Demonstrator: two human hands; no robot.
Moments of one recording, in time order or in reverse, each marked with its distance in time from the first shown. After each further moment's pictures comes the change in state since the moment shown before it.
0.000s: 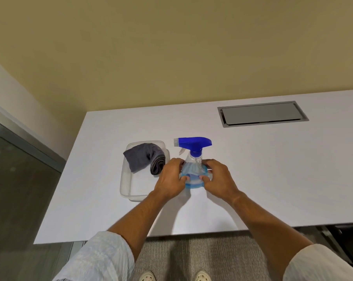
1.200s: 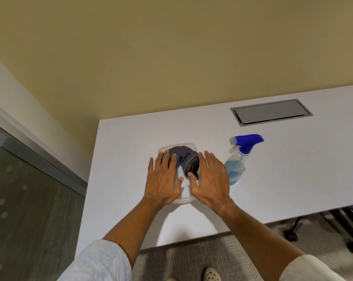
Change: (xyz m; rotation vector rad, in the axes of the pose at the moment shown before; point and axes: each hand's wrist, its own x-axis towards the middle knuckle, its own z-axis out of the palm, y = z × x) left_hand -0.022 -0.116 -0.122 0.599 0.045 0.255; right_hand -0.016 -0.134 0.125 -0.549 0.339 -0.036
